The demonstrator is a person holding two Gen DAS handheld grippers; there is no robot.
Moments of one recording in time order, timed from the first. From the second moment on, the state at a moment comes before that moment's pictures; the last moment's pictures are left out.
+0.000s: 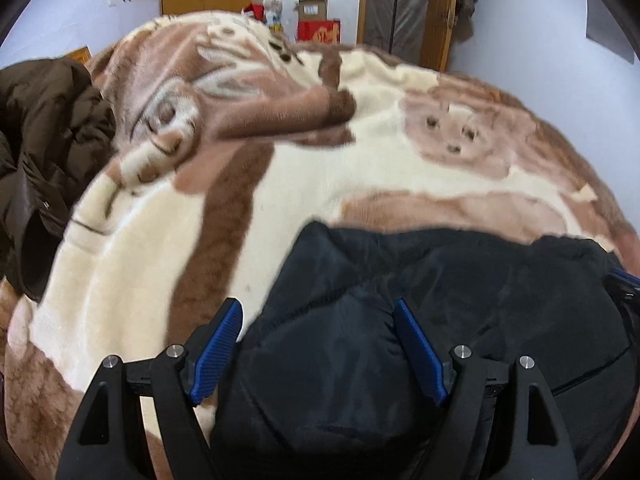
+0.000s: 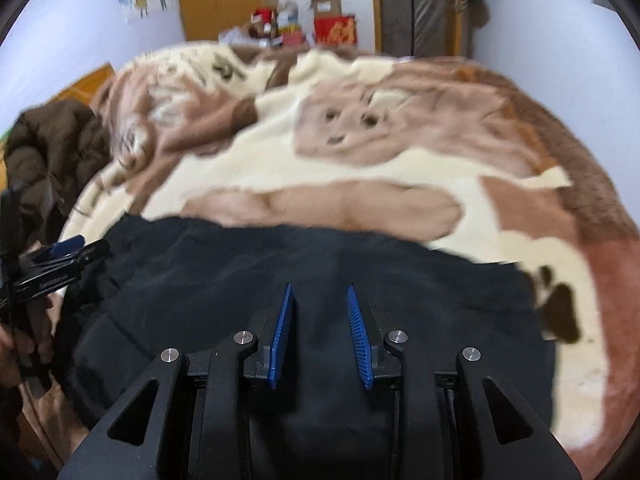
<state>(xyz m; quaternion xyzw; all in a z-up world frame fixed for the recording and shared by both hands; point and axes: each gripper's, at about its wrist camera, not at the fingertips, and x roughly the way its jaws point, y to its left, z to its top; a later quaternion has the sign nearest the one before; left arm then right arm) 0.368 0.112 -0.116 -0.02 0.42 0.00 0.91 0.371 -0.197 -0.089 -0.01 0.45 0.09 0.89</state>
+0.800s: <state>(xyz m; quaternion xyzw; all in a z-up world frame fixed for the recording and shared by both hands) 0.363 0.107 -0.119 -0.02 0.42 0.00 0.91 0.380 -0.200 -0.115 -0.01 0.46 0.08 0.88</state>
